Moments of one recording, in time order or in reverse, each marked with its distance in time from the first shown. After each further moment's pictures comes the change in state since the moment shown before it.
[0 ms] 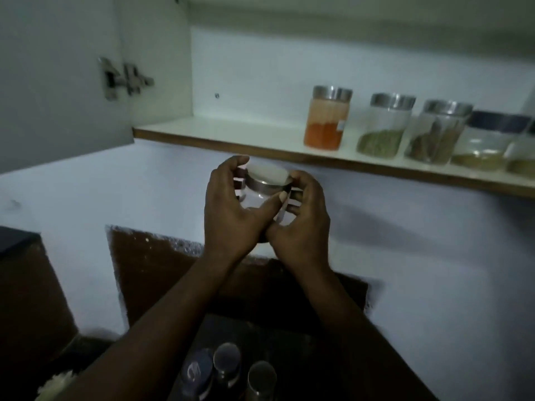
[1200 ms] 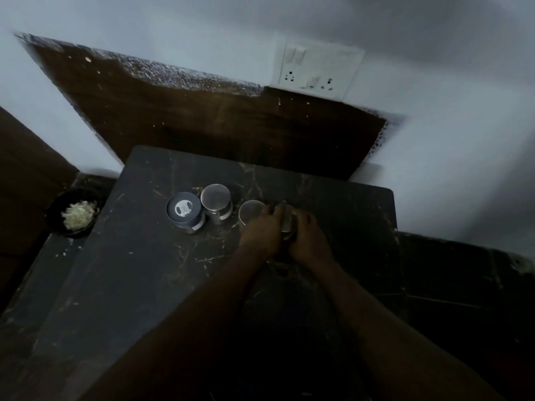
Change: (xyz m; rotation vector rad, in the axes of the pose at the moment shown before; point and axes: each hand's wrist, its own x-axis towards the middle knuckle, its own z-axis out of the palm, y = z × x) left_hand -0.336 -0.212 0.084 0.700 -1.187 -0.532; right_hand -0.302 0.261 -0.047 -0.549 -0.785 0.800
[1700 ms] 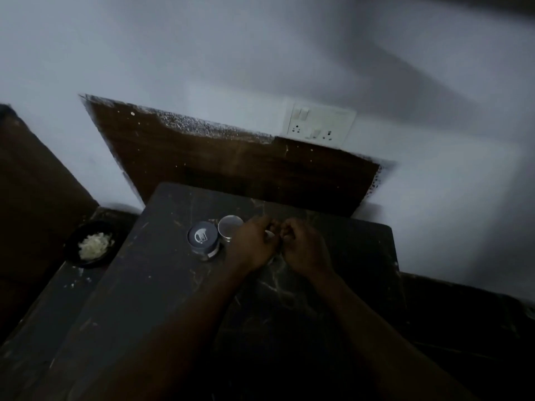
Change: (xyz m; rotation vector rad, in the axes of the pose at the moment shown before) left_hand -0.056 -0.009 -0.096 -0.384 0.358 0.101; right_hand -0.018 -0.080 -0.048 -0.019 0.205 -0.310
